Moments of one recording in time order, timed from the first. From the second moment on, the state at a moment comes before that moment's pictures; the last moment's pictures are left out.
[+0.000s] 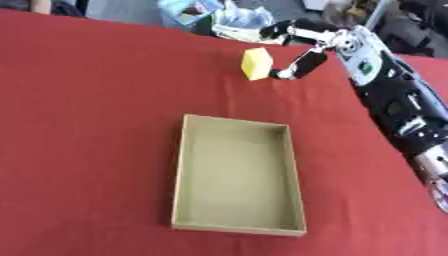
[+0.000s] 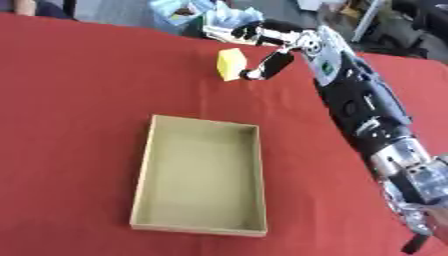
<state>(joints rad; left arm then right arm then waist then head) -0.27 0.34 0.08 -1.97 0.13 -0.07 -0.21 -0.96 -0.66 0.03 -0.84 0.64 -0.44 0.49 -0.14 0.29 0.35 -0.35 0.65</state>
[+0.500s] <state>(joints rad) -0.28 0.33 0.08 -1.97 0.13 -0.07 -0.22 -0.97 -0.66 0.02 -0.83 0.65 -0.44 0.47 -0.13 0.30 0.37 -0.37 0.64</state>
